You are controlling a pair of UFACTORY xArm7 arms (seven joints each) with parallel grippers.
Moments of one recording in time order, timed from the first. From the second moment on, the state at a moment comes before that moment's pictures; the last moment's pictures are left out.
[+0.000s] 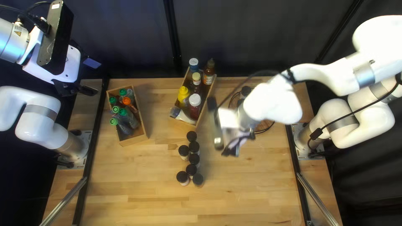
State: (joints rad) left arm -0.10 -1.01 0.10 0.86 0.17 1.24 -0.06; right arm 0.21 -0.33 0.06 0.56 0.03 0.50 0.19
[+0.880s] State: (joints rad) left arm -0.10 -1.01 0.10 0.86 0.17 1.24 -0.06; right arm 0.27 0.21 0.20 0.92 -0.62 0.57 1.28
